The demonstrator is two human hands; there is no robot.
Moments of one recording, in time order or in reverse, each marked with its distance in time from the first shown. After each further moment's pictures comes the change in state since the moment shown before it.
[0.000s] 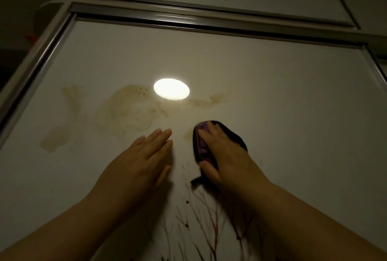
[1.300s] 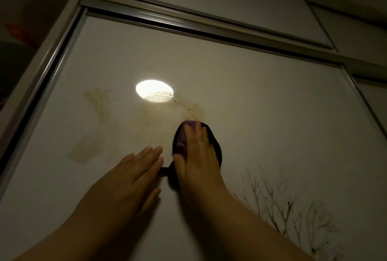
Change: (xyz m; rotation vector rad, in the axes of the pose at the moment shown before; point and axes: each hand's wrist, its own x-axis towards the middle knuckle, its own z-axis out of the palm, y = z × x) left_hand -0.057 -0.105 0.023 -0.201 -0.035 0.114; right_hand 0.072 -0.137 0.073 0.120 0.180 0.371
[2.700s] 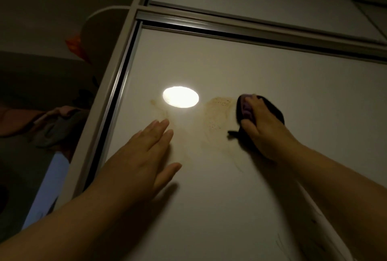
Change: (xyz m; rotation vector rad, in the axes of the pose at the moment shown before) left_hand -0.015 -0.099 -0.060 0.100 0.130 -0.076; right_hand 0.086 -0.003 -0.022 -0.152 0.068 -0.092
